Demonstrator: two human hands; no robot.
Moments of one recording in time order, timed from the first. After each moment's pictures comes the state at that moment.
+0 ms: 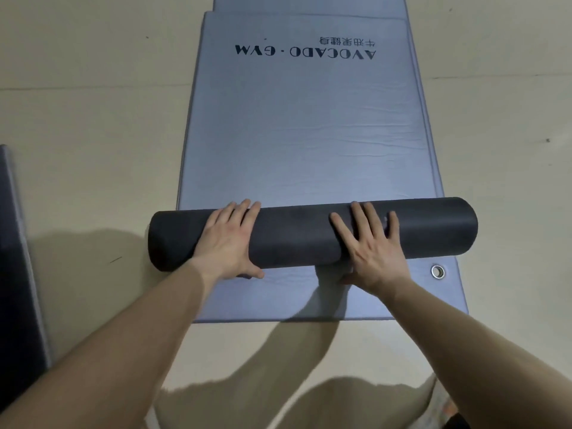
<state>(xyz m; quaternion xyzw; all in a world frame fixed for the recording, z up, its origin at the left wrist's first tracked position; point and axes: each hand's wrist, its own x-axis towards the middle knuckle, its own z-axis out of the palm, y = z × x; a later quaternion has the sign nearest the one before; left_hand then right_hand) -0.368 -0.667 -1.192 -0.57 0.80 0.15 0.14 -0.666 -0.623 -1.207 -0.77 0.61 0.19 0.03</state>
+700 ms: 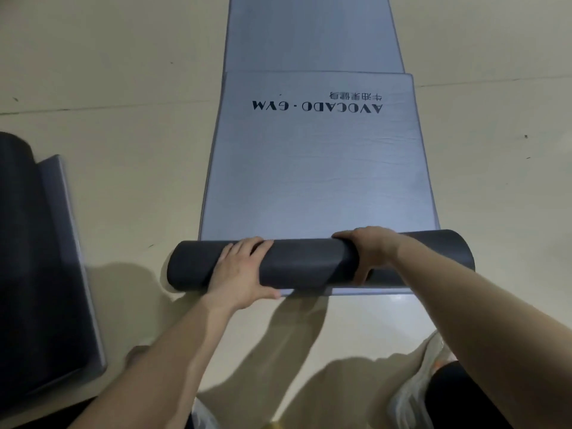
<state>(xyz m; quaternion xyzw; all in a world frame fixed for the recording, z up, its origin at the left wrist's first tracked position) -0.373 -0.564 -1.140 -0.58 0.77 0.25 0.11 -0.660 -0.620 -1.125 -0.72 0.54 0.30 0.32</state>
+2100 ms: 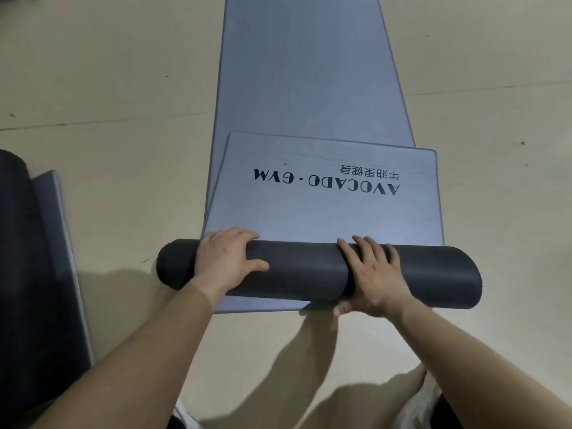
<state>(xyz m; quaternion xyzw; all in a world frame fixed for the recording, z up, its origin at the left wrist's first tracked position) -0.373 -0.625 -1.120 -0.63 0.73 0.23 0.12 -0.667 -0.568 -1.146 -0.72 0.62 0.21 0.22</state>
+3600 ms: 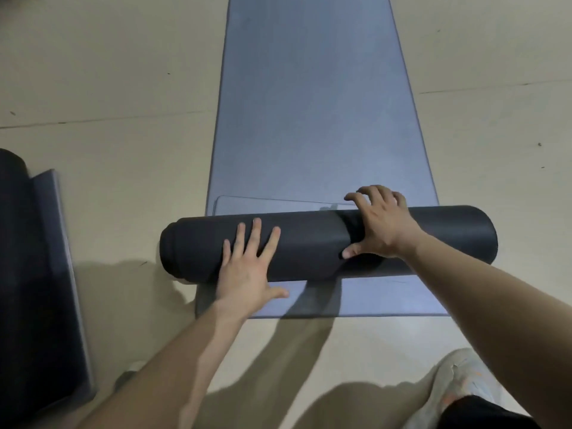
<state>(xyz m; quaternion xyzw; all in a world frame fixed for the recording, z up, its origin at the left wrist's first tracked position) -0.406 -0.601 -1.152 -0.61 0.76 0.14 0.15 -0.687 -0.679 -1.122 -0.75 0.61 0.16 0.18</state>
